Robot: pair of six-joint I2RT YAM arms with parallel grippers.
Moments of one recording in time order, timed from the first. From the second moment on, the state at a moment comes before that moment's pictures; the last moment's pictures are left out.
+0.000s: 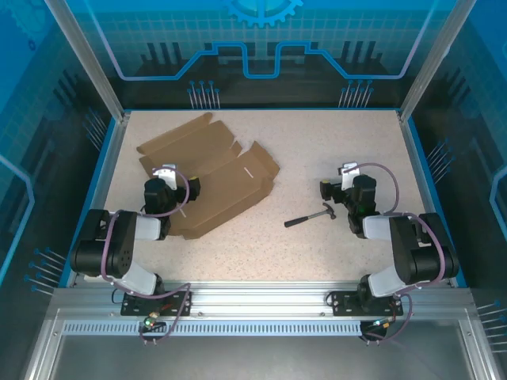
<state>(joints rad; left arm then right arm) 0.01 1.55 0.37 0.80 0.07 -0.11 0.08 1.50 0.41 0.64 0.00 -0.08</state>
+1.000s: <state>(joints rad) 0.01 1.55 0.37 0.80 0.07 -0.11 0.08 1.50 0.41 0.64 0.00 -0.08</state>
